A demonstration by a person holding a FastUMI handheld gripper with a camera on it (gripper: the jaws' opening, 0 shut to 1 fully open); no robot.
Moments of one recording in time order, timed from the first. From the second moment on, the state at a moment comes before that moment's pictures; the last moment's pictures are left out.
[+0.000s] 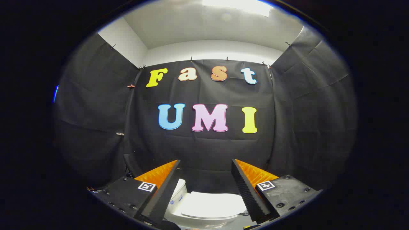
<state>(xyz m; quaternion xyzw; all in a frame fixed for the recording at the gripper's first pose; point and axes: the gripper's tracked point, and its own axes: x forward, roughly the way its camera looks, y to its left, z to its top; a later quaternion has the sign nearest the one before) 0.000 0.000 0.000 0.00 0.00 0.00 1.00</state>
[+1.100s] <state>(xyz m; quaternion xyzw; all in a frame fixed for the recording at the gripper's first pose) 0.007 -0.005 -0.006 -0.01 0.01 -0.01 1.00</state>
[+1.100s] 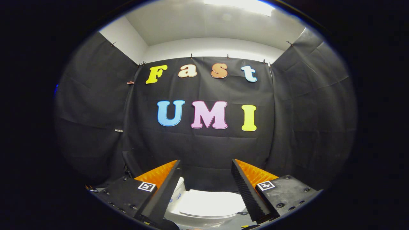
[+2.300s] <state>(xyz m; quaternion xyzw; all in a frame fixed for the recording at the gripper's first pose) 0.029 -0.163 -0.147 0.11 0.14 -0.14 0.97</state>
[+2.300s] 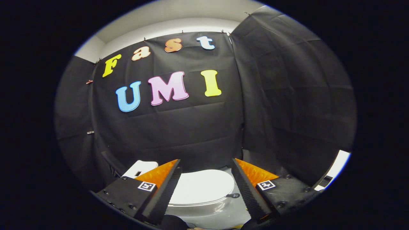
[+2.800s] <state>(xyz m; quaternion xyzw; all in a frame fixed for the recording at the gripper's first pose) 0.043 -0.241 -0.255 0.22 0.21 -0.19 0.93</state>
